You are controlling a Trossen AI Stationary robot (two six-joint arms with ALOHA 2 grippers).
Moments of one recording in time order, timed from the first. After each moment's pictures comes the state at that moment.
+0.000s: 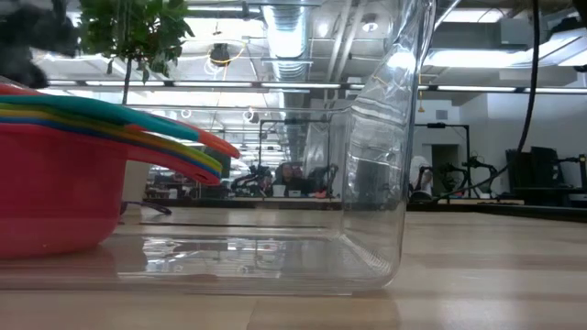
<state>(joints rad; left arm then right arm) -0.71 1.05 0.72 -1.14 -0.29 -1.15 0.33 2.19 2.35 -1.09 0.19 0.42</state>
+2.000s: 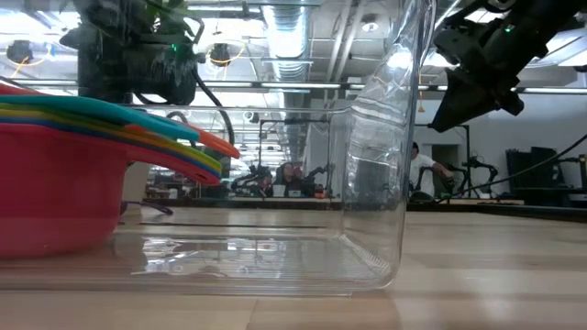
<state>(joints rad) -0.10 1.58 0.72 -0.81 -0.20 -0.51 0.21 1.07 0.68 -0.56 0.59 0.96</state>
